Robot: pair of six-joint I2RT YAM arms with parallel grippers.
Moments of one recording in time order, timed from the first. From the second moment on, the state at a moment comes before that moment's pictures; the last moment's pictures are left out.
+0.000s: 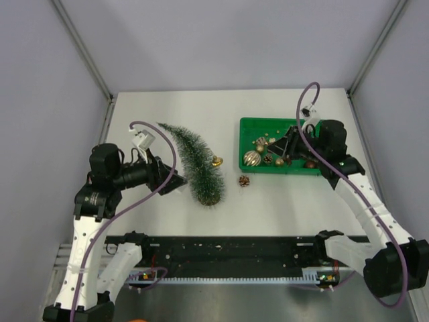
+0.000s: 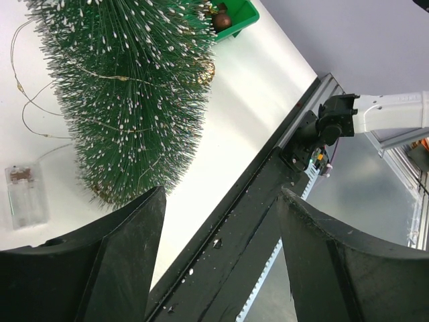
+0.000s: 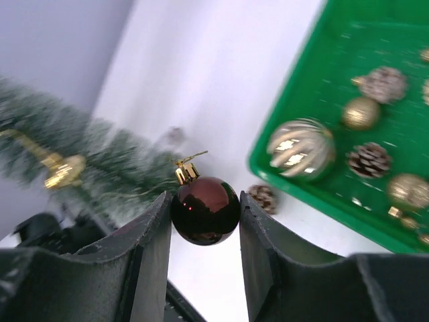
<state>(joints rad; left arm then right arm) -0.11 0.73 1.00 -0.73 0.92 -0.19 0.21 1.08 0.89 -0.26 -0.48 0.45</state>
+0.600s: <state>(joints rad) -0.11 0.71 0.98 -0.73 0.91 -0.18 0.34 1.01 0.88 -0.11 -0.79 0.45</state>
